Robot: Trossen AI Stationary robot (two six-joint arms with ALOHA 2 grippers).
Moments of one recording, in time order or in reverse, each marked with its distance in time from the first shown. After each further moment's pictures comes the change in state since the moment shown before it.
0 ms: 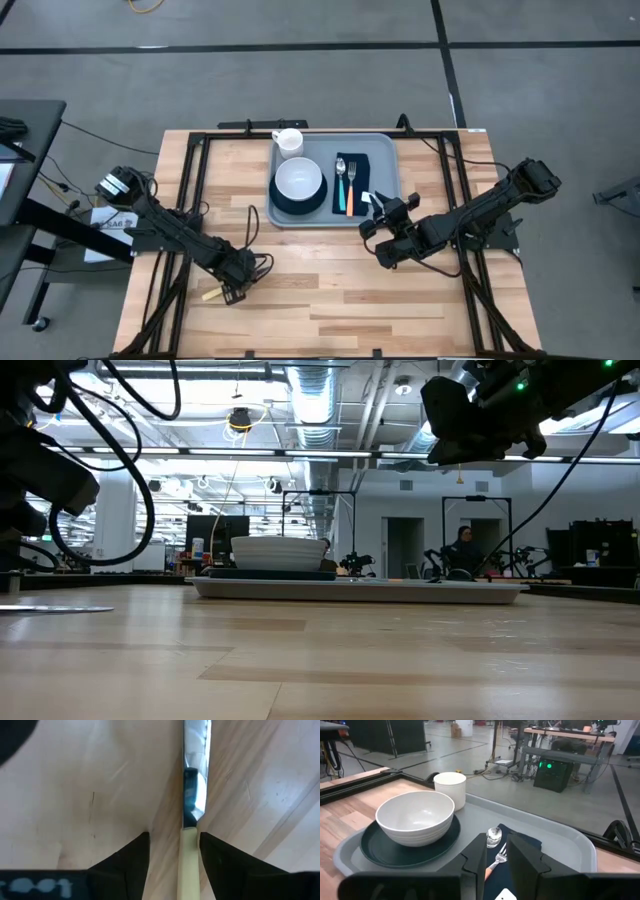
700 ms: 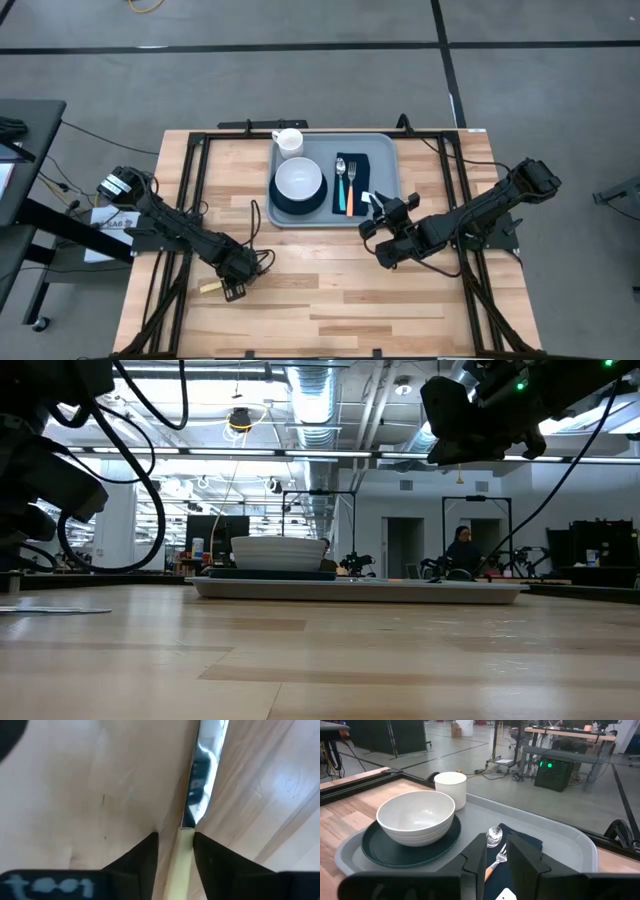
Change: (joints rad) left arm 0.075 0.006 0.005 -0.071 0.036 0.096; right arm 0.000 0.000 0.000 0.004 -0.003 0.000
